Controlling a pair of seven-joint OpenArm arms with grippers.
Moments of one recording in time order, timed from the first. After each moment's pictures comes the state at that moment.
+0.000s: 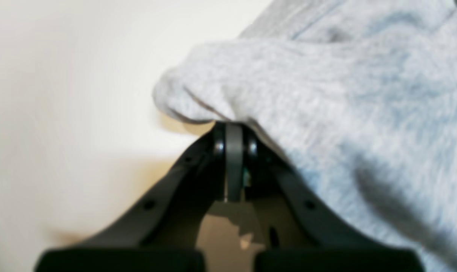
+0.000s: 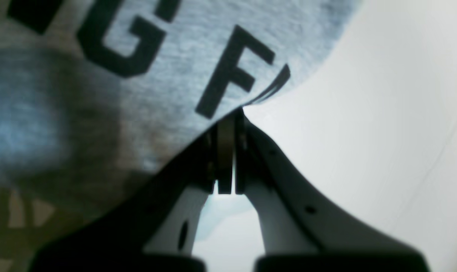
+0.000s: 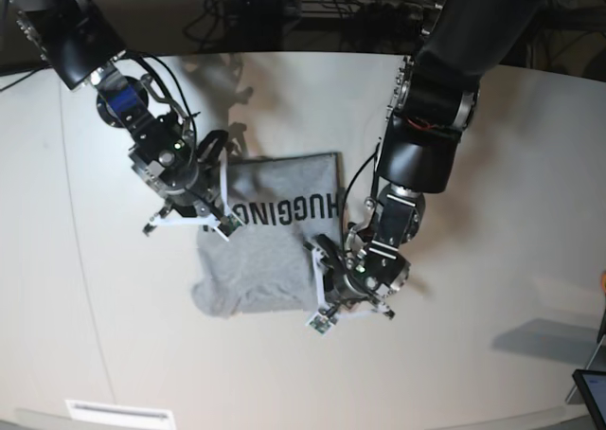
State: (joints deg) left arm -34.0 -1.7 16.1 44.4 11.8 -23.1 33.4; right arm 8.3 18.9 -37.1 88.3 0.6 8.3 -53.2
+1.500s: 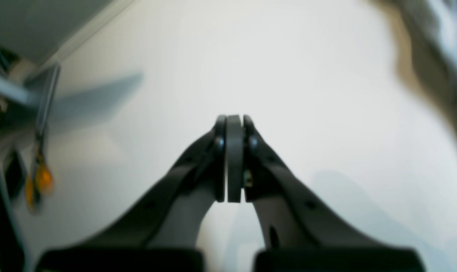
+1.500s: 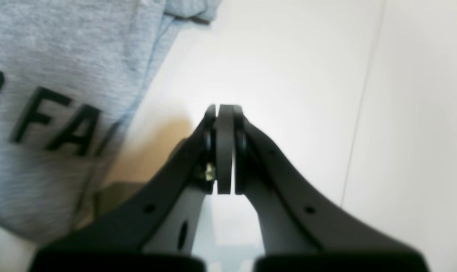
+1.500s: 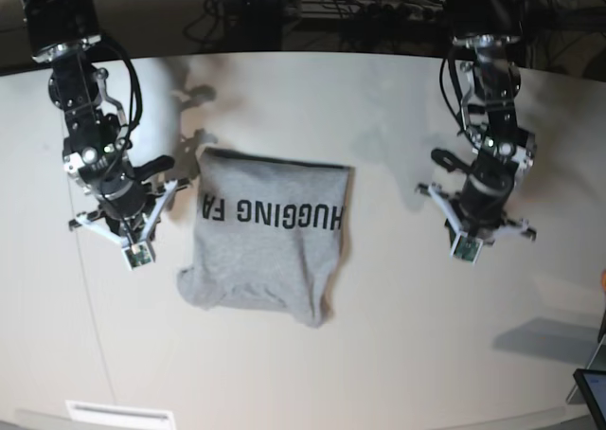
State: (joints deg) left arm 4.3 -14.2 -12.0 103.1 10.8 -24.8 33.1; right arm 0.2 19.9 -13.7 101.9 6.7 1.6 -48.7
